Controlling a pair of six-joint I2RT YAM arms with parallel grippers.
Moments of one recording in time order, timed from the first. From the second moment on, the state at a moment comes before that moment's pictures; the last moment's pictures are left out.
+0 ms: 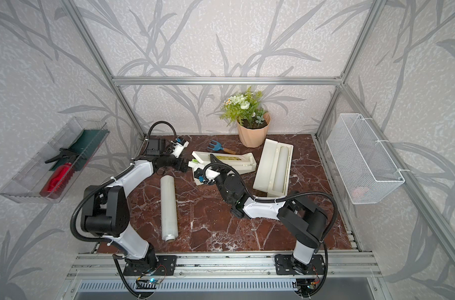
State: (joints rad) left arm -0.04 1.64 1.18 -0.30 0.42 0.29; right arm 0.99 1.76 0.90 1.11 0.46 -0.93
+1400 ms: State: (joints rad) left arm -0.01 1.35 1.10 -0.54 0.04 -0.23; right arm 1.35 1.91 0.94 1.18 0.83 -1.35
